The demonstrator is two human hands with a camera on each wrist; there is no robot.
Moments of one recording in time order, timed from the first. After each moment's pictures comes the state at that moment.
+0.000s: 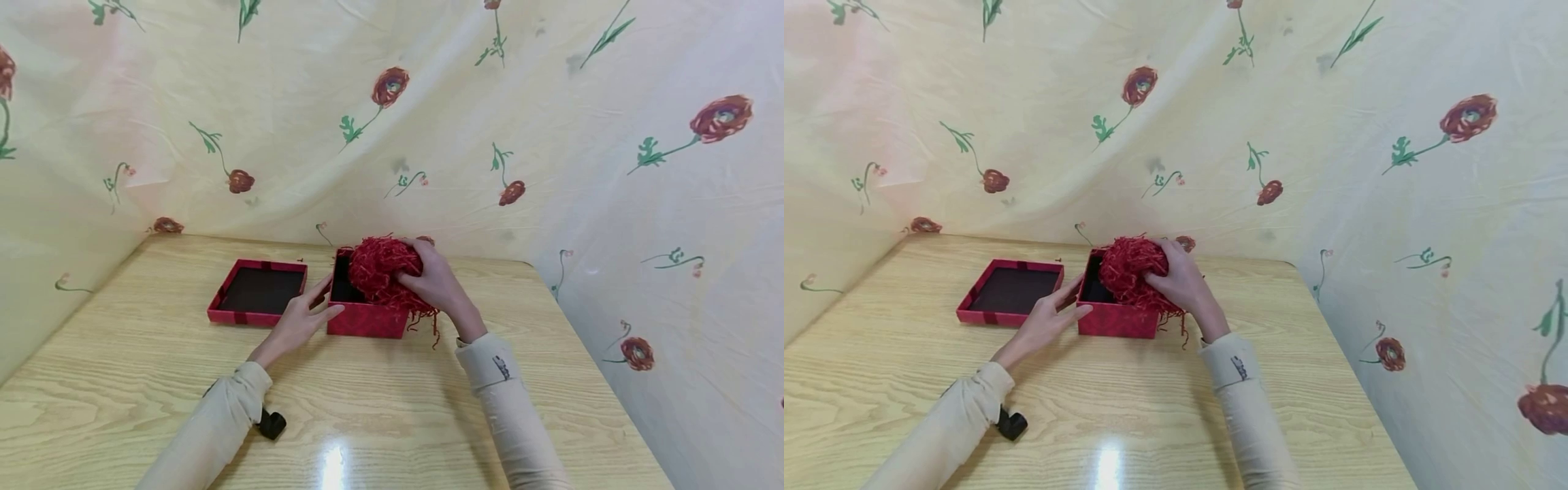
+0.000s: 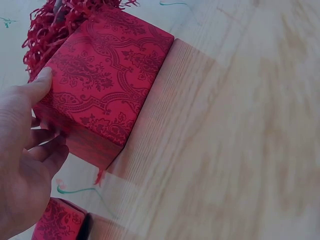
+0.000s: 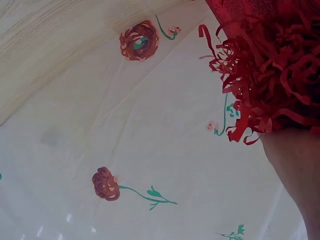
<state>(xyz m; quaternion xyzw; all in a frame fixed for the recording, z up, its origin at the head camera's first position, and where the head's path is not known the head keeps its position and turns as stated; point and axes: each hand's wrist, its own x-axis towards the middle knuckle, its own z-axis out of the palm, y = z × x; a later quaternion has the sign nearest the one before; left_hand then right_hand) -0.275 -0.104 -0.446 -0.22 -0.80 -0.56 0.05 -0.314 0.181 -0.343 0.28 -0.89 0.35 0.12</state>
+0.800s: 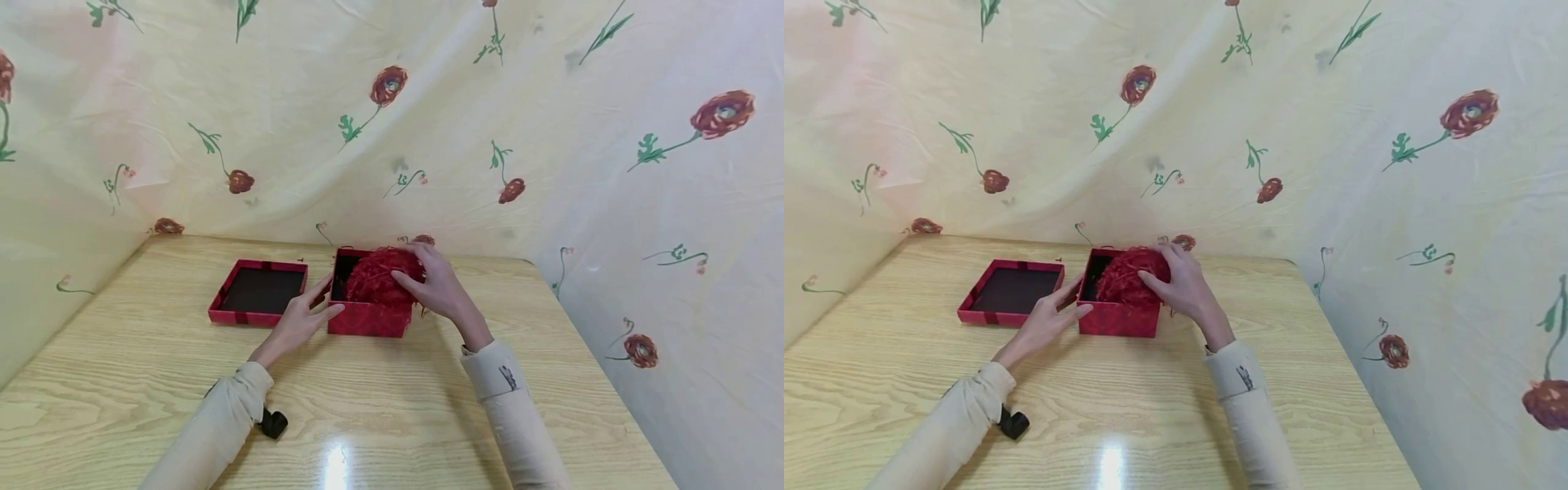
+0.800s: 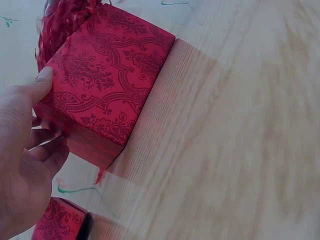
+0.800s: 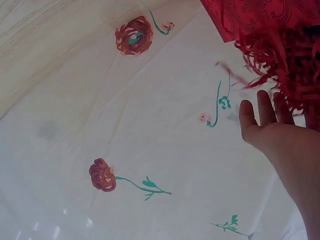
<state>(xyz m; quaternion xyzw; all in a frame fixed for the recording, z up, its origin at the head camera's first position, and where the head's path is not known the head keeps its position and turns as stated) -0.275 -0.104 -0.447 -0.23 -0.78 -0.58 0.04 -0.296 0.185 -0.345 0.28 -0.90 0.32 0.13</state>
